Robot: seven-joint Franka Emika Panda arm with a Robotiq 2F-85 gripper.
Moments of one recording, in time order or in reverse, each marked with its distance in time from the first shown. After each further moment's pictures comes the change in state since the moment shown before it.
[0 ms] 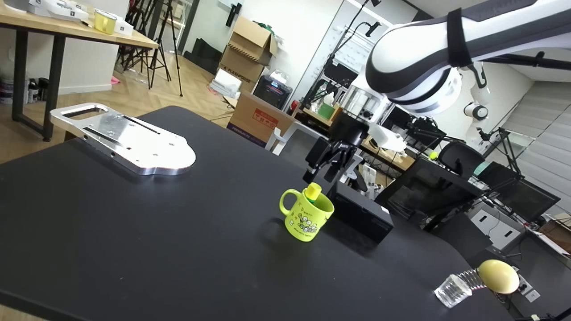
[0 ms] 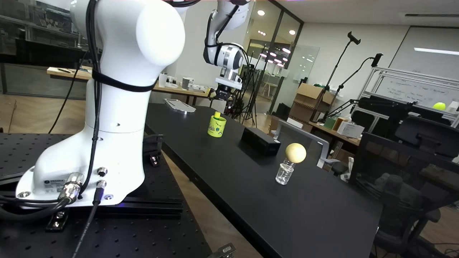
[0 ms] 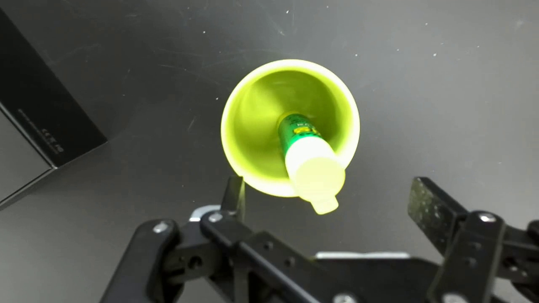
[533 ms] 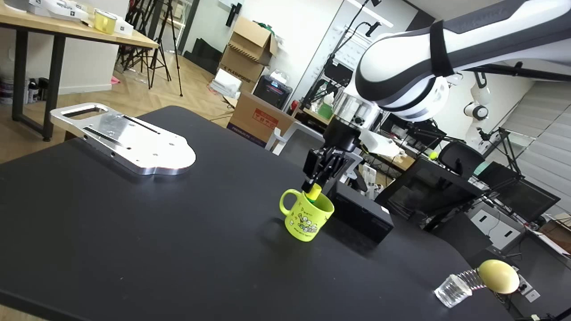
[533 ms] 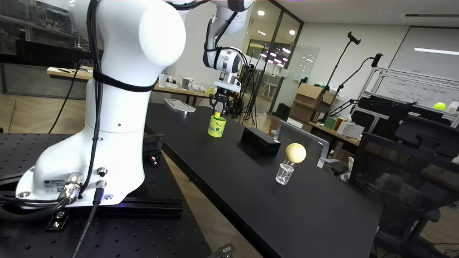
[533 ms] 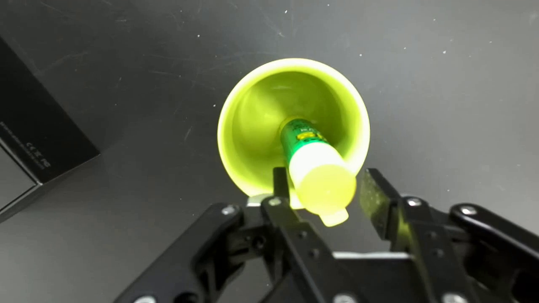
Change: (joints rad) arm 0.029 0.049 -0.027 0.043 -0.001 -0.017 0.030
